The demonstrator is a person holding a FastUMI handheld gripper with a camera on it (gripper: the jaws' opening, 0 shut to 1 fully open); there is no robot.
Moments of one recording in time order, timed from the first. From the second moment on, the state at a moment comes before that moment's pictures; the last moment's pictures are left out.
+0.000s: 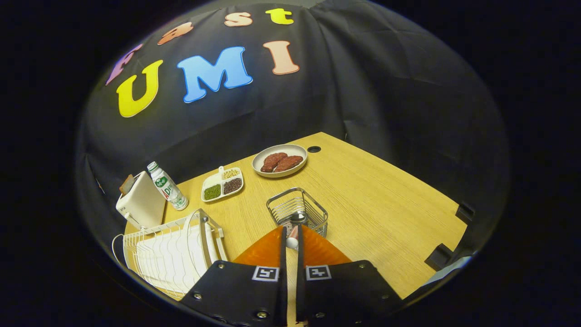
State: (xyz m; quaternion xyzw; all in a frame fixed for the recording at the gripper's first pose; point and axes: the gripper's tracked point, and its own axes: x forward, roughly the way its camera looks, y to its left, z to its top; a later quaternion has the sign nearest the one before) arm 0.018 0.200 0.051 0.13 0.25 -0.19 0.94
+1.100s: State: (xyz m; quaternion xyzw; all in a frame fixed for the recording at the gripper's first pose) arm -0.021 0.221 0.130 0.08 0.21 -0.18 0.96
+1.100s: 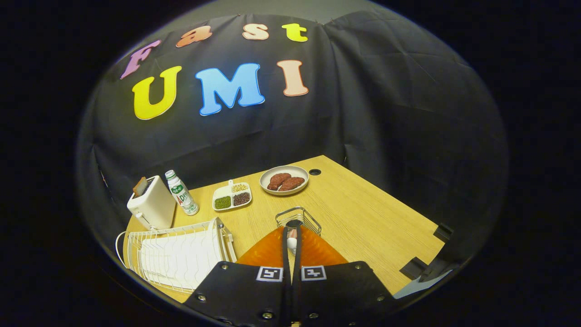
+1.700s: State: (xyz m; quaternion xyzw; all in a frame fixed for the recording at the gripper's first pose) arm -0.061 0.314 0.171 0.05 0.18 -0.08 0.98
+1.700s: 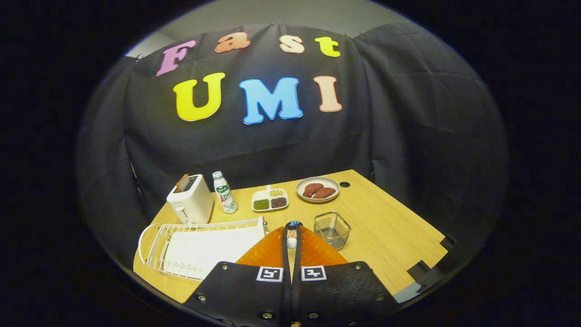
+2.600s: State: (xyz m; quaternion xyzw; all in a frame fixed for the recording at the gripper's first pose) arm -0.182 0.446 0.117 0.00 0.24 0.09 0.97
